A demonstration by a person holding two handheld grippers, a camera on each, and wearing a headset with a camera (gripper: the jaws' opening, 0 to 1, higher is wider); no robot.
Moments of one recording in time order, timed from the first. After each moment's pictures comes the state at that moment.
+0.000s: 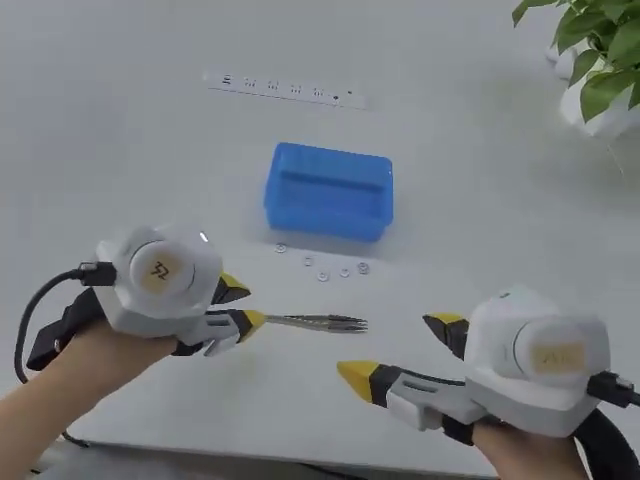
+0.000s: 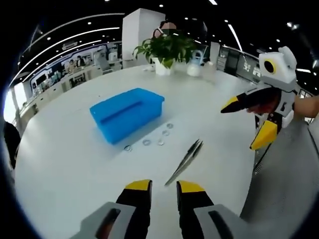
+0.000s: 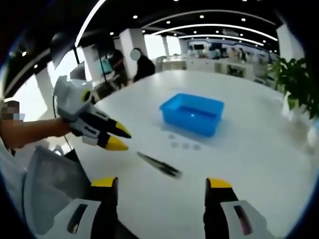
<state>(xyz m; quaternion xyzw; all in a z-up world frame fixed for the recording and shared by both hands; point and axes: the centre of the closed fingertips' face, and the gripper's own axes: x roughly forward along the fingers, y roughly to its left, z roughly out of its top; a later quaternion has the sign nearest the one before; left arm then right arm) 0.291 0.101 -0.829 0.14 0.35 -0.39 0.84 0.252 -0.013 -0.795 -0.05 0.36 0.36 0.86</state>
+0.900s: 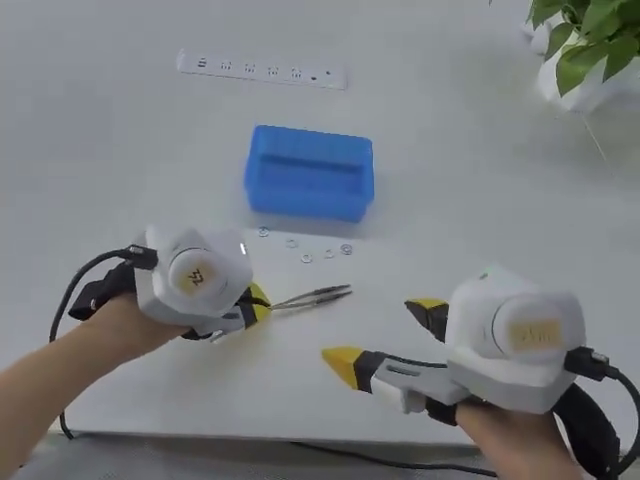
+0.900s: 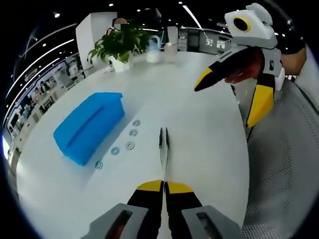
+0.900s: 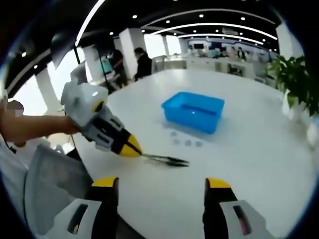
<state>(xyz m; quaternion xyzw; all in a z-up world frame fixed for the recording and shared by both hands) 0.275 0.074 -0.844 0.25 0.33 -0.50 0.76 0.242 -0.015 -0.794 -0.04 0.36 0.36 0.86</state>
